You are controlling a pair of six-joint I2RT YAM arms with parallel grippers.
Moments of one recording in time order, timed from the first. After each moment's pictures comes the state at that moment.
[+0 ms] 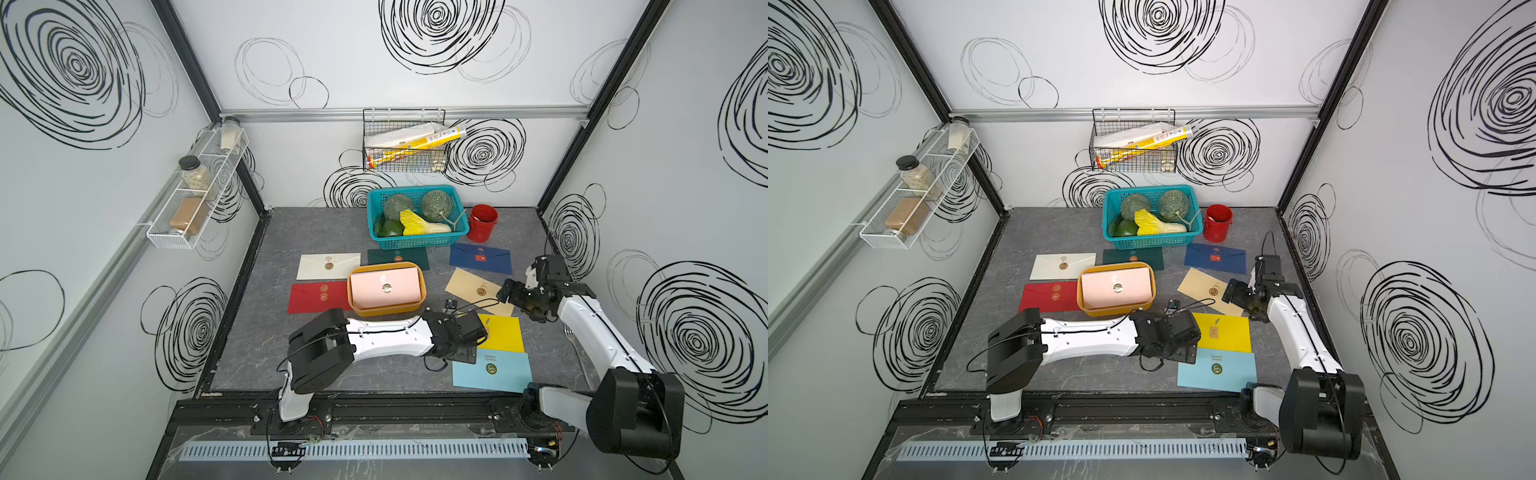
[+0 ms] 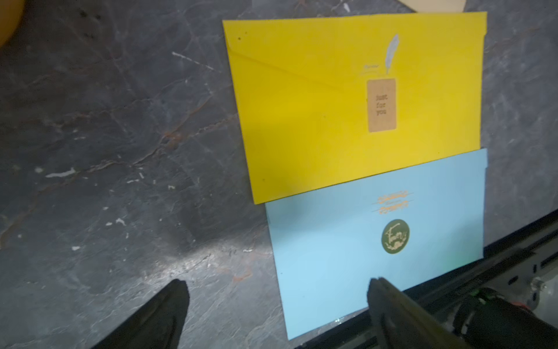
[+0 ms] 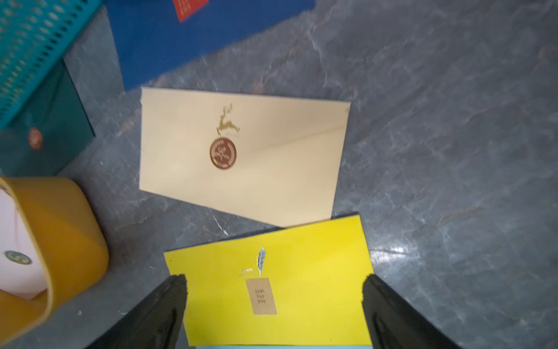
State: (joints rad) left arm -1.23 1.95 1.43 -0.63 -0.12 -1.03; right arm -0.02 1.19 0.78 -0.76 -0.16 0.42
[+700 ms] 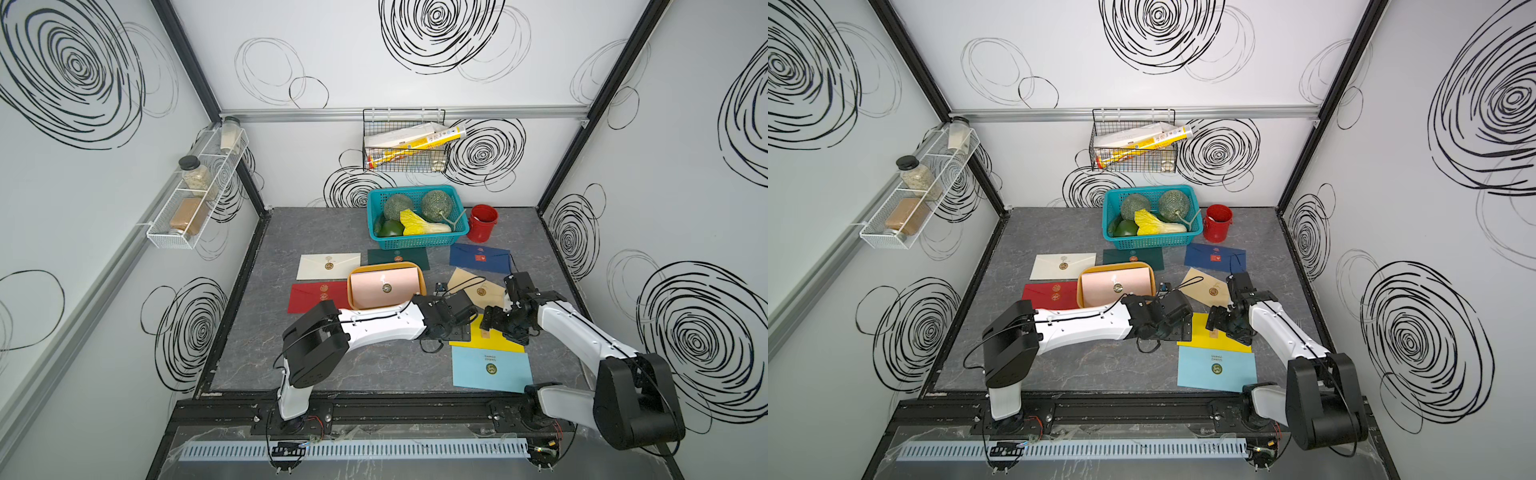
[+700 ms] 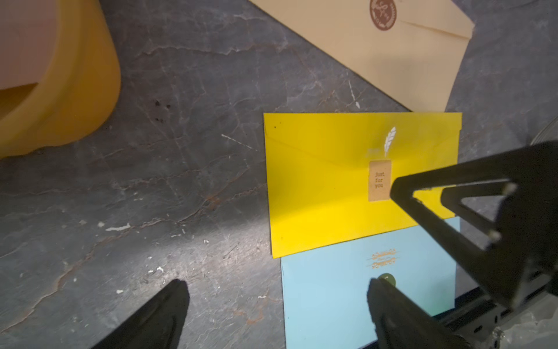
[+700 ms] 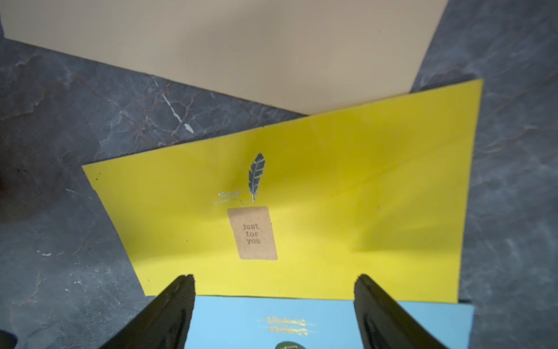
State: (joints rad) left arm -1.11 1.90 1.42 -0.61 -0.12 -1.02; right arm 0.17 1.27 0.66 -0.77 -0.14 0.51
